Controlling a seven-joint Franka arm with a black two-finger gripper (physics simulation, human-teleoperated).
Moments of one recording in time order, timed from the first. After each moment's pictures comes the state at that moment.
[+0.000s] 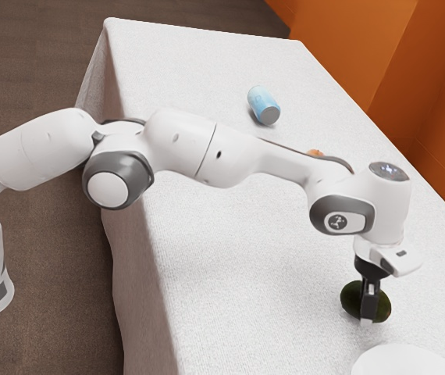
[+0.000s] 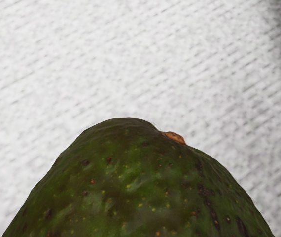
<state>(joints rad) -0.30 0.88 -0.13 -0.87 -0.02 2.01 0.21</state>
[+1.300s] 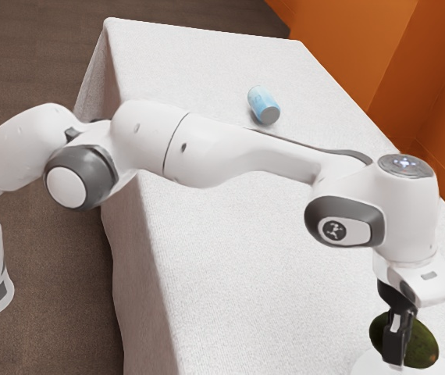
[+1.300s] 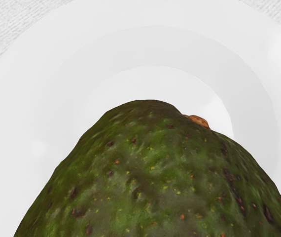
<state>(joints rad) -0.50 0.75 -0.15 -0.82 0.06 1.98 0.18</state>
